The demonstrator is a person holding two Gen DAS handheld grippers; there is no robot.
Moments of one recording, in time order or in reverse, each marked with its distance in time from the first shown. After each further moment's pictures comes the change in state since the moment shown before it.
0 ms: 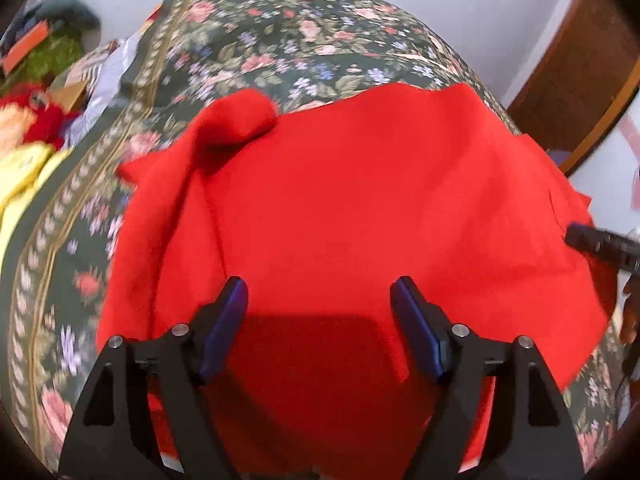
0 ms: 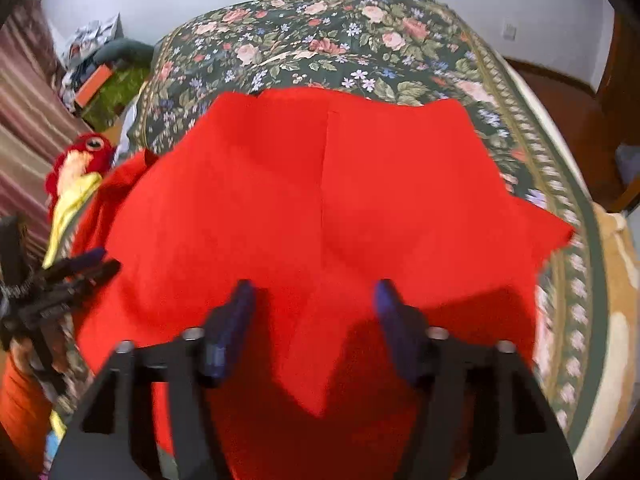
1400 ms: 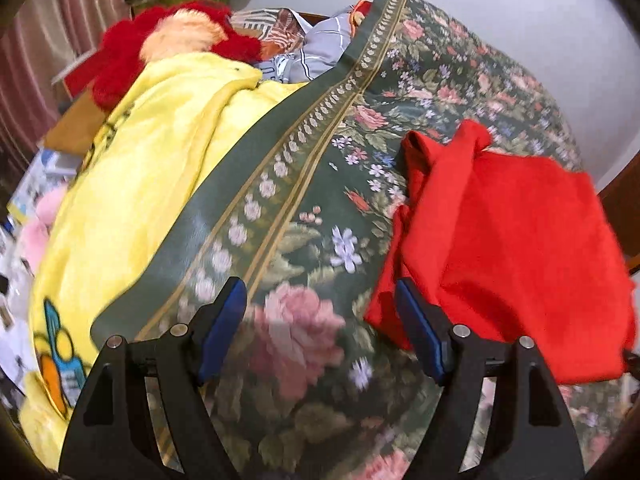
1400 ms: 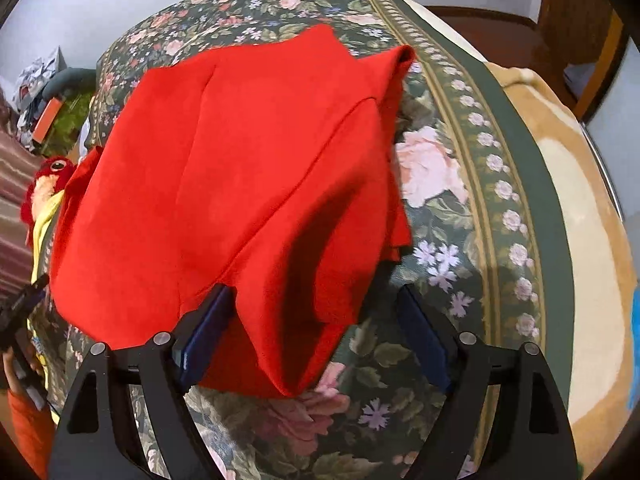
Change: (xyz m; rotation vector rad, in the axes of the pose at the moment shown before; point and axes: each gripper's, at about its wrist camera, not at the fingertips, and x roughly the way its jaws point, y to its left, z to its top) left arm -0.081 0.126 -0.068 -0.365 -0.069 0.231; right arm -0.023 -0.054 -0.063 0.261 0.086 -0.043
